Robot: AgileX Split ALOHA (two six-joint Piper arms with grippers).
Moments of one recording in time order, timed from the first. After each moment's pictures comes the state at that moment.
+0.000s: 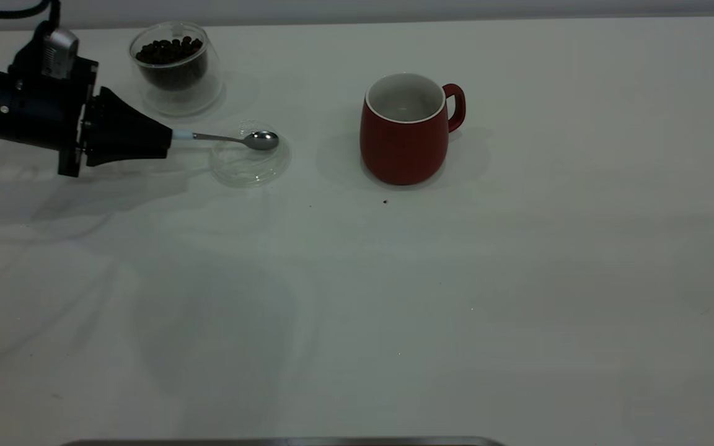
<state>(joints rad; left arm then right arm) 0.23 2.59 -1.44 -1.30 1.00 1.21 -0.03 -0.02 -0.47 0.03 1.13 -0.12</state>
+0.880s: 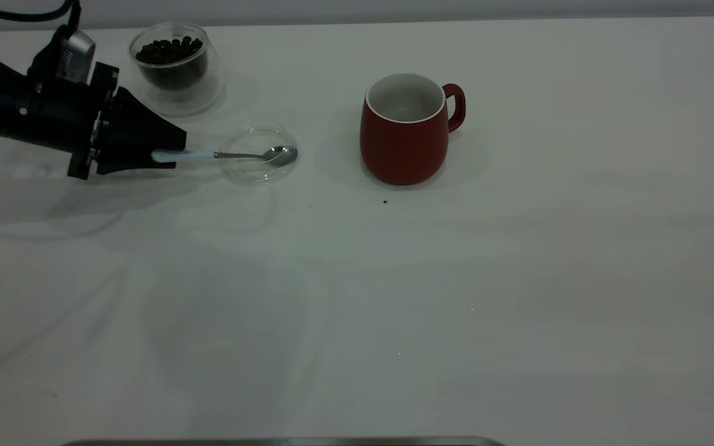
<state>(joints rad) 0.19 2.59 -1.43 -1.31 0.93 1.20 -0.03 -0.02 -0.47 0.03 1.13 -0.12</state>
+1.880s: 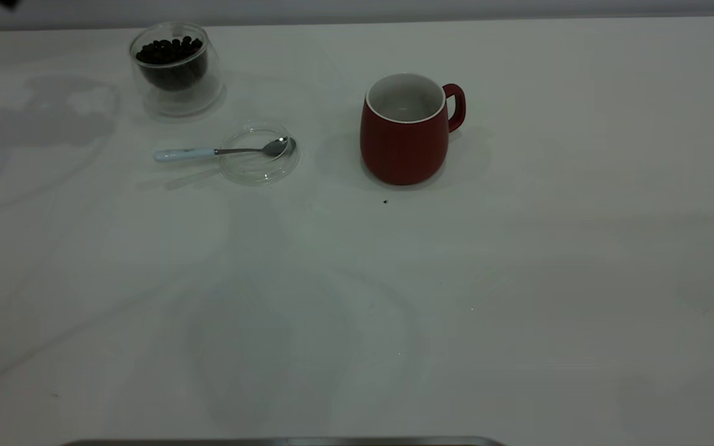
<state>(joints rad) 0.17 2.38 -2.09 -0.45 1.16 0.35 -0.03 -0.02 -0.47 0.03 1.13 -0.12</state>
